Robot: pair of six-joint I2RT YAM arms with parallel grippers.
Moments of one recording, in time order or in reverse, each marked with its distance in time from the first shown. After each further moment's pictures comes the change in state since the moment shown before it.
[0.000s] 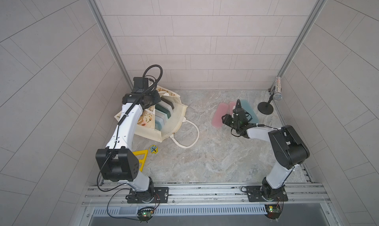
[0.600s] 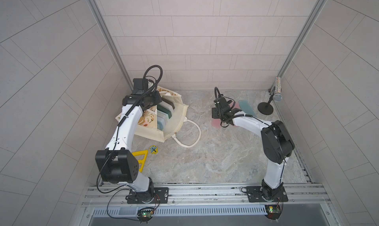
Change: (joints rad) left arm 0.003 -0.017 -0.035 0.050 0.077 0.001; right arm 0.195 0.241 0.586 -0.562 0.352 -0.341
